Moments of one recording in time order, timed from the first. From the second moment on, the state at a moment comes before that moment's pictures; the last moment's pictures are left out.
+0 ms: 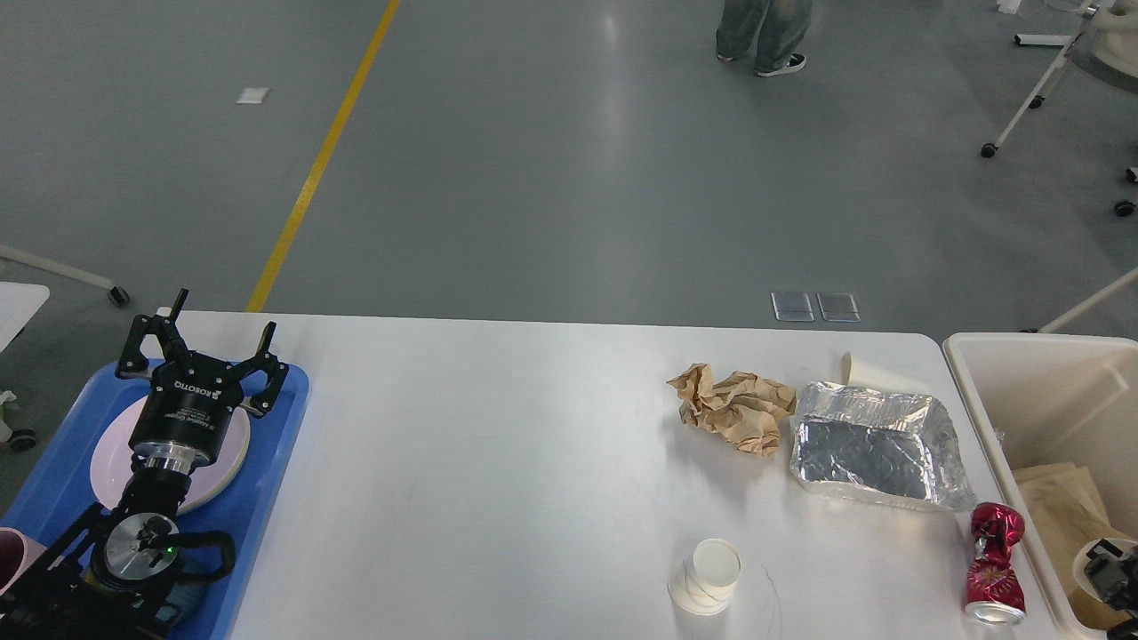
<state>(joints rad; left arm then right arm) -0.31 0.25 -1.28 -0.72 0.14 -0.60 -0.32 0.52 -0.39 -1.02 0.05 0.27 0.08 -0.27</state>
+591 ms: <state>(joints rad) -0.31 0.25 -1.28 -0.72 0.14 -0.60 -0.32 0.50 -0.36 -1.02 0.03 0.27 0.00 -0.26</state>
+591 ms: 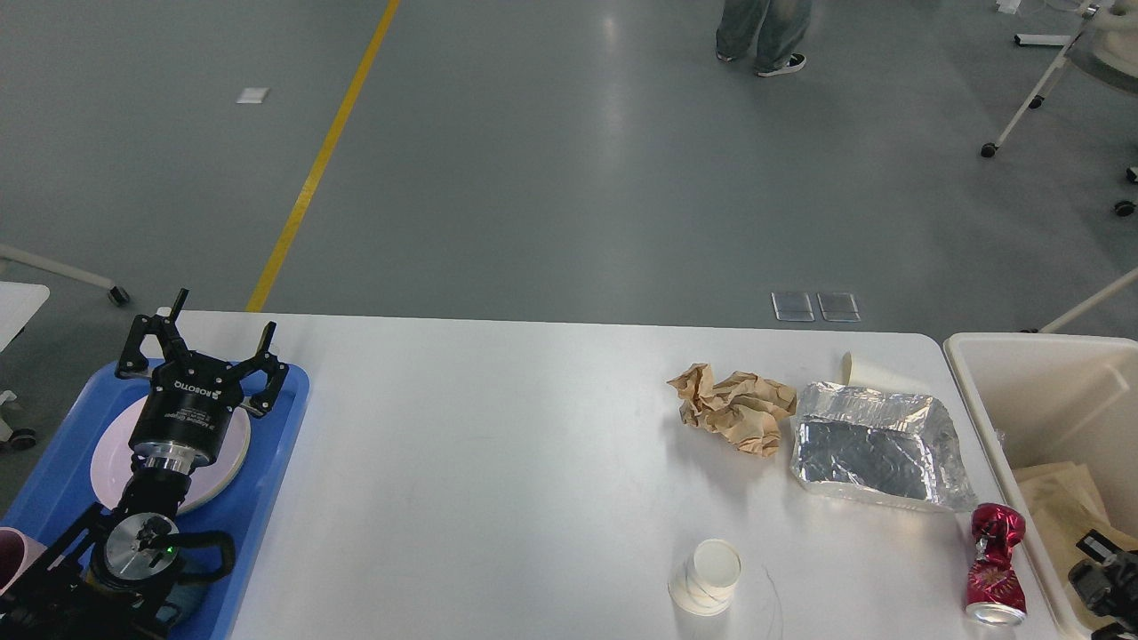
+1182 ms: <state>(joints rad) -0.31 0.25 -1.28 -0.72 0.14 -0.60 -0.32 0.98 -0.53 -1.02 0.26 0.13 0.41 -0.27</state>
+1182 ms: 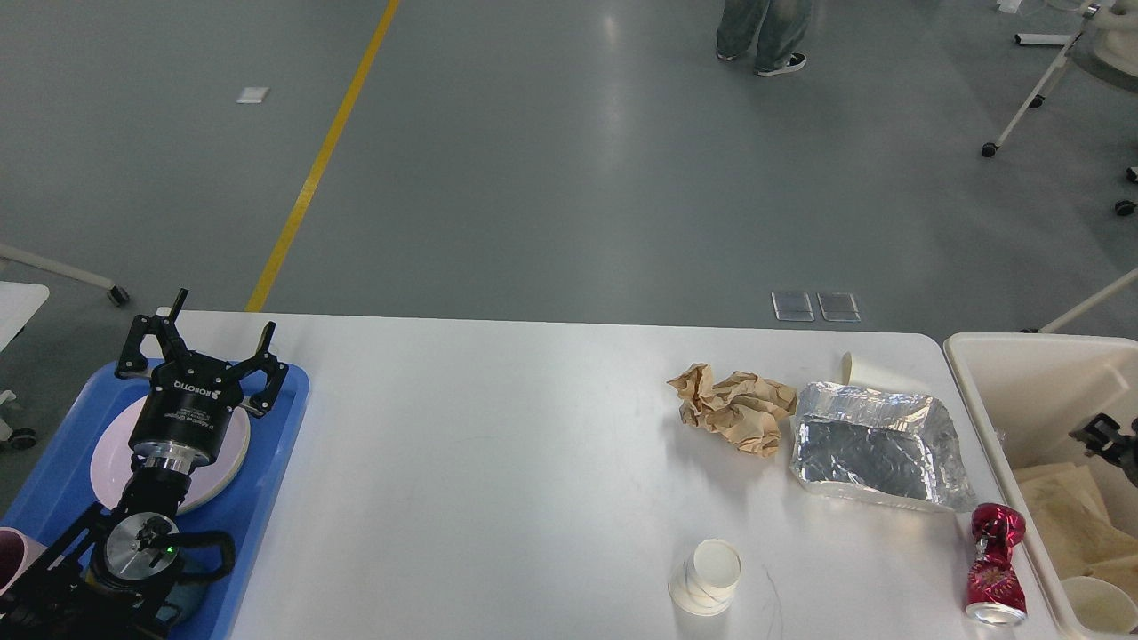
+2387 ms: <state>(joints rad) -0.31 0.25 -1.28 -0.72 0.14 -0.60 -0.32 2.27 -0.45 -1.22 1.55 0.16 0.81 -0.49</state>
